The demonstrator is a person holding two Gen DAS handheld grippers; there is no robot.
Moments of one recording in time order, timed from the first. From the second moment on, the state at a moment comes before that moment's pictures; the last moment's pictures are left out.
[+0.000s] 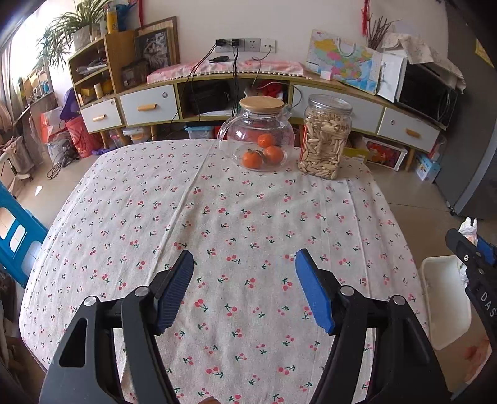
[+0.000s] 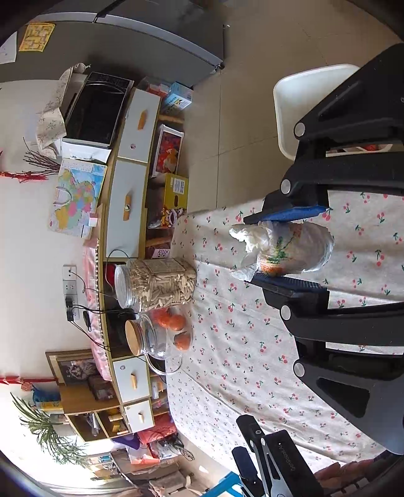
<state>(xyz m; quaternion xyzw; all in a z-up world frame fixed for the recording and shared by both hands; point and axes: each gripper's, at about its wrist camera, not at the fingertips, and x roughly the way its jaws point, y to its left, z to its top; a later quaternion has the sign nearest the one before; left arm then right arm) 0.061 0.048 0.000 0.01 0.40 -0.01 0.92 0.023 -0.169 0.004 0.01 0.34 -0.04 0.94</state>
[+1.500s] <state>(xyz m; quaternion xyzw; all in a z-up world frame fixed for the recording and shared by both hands) 0.035 -0.103 -0.035 0.11 0.38 -0.08 0.91 -0.055 -0.389 -0.002 0.12 0.32 -0.29 0.89</state>
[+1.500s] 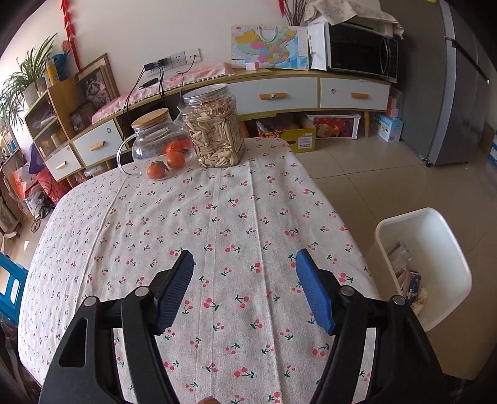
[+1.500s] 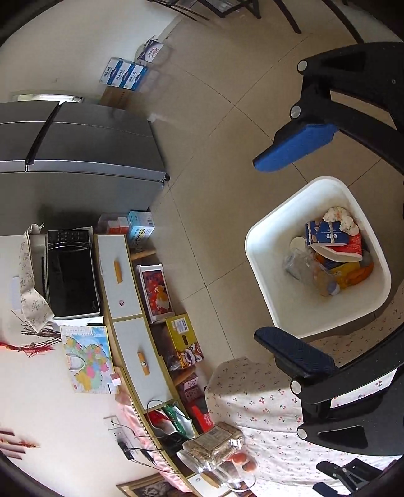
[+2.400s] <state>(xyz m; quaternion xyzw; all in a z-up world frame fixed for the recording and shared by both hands) 0.016 -0.012 0.002 0.05 0.30 0.03 0.95 -0.014 -0.222 -0.006 0.08 0.32 -0.14 0.93</state>
